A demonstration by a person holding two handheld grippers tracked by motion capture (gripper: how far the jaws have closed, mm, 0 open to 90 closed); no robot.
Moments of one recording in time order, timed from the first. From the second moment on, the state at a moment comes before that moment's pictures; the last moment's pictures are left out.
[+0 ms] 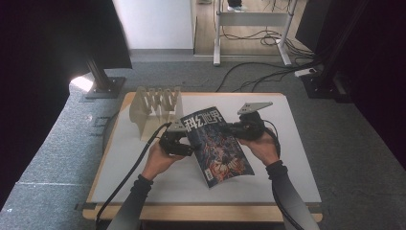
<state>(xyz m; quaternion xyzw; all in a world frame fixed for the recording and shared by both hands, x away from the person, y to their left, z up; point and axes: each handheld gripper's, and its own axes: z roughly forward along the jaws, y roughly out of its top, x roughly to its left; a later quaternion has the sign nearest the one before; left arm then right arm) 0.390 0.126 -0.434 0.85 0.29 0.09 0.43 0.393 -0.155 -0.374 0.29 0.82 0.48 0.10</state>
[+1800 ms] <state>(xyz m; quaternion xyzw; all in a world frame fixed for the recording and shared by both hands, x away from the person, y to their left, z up) 0.379 0.140 -0.370 0.84 0.25 0.13 0.47 0.384 -0.216 -0.415 0.39 0.79 0.45 0.17</state>
